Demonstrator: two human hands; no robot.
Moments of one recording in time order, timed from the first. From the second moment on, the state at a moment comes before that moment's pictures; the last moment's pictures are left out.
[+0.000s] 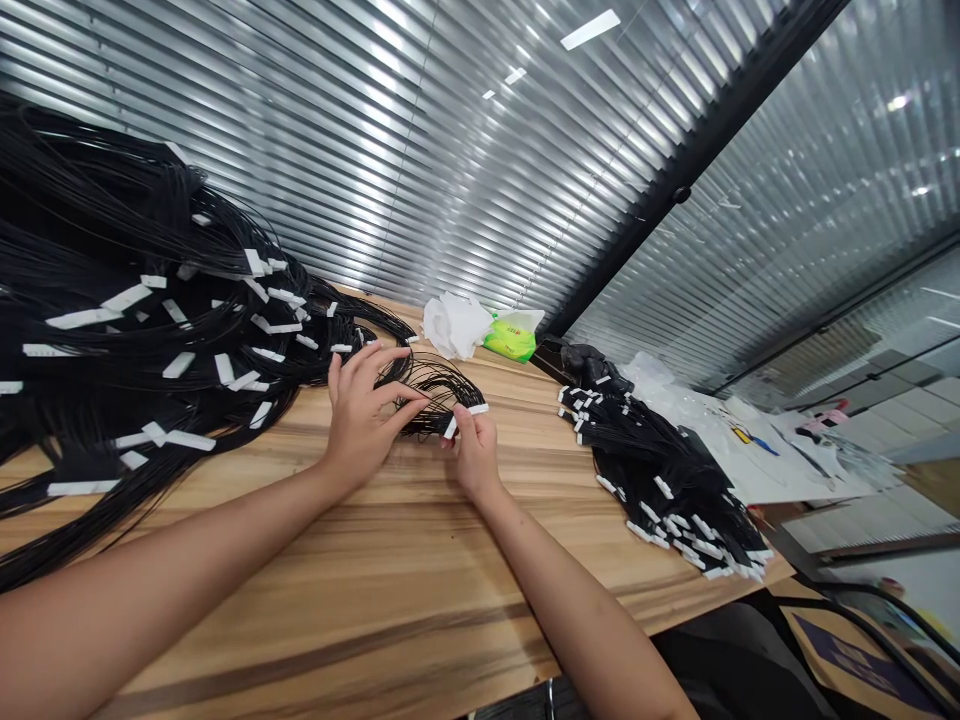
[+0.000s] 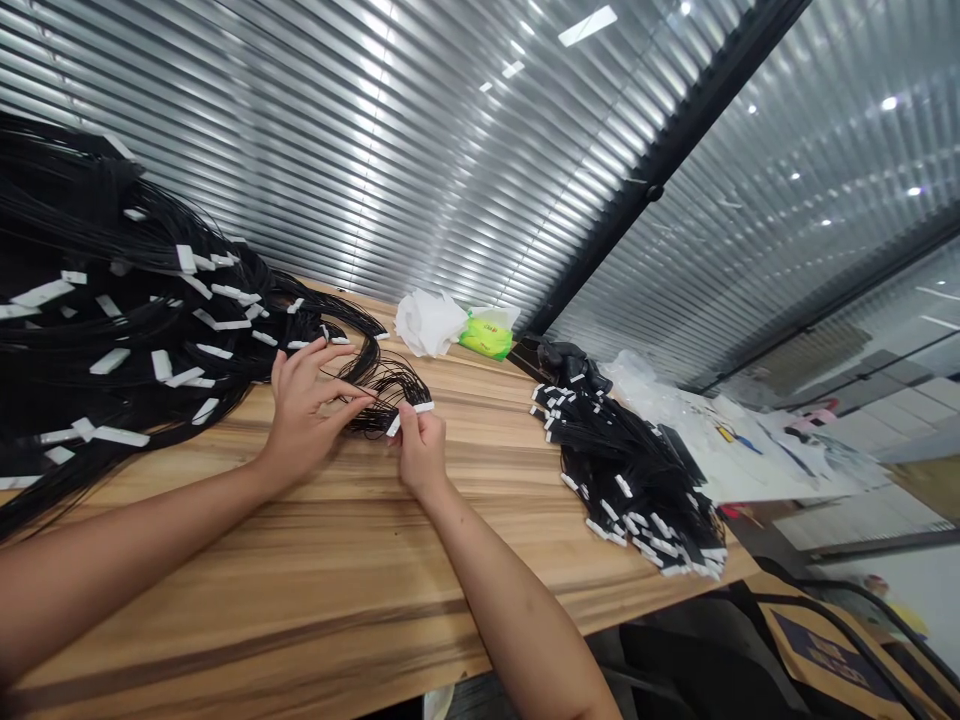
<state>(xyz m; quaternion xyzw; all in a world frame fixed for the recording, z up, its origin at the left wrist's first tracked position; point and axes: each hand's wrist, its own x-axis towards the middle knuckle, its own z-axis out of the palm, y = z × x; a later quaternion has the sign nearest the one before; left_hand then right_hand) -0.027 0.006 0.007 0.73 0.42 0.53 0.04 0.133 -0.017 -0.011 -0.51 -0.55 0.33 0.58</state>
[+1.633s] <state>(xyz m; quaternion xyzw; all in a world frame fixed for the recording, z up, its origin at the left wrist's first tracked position) -0.046 0.042 -0.008 0.60 0.48 0.61 0.19 0.118 -0.030 -0.007 -0.46 -0.53 0.40 0.59</state>
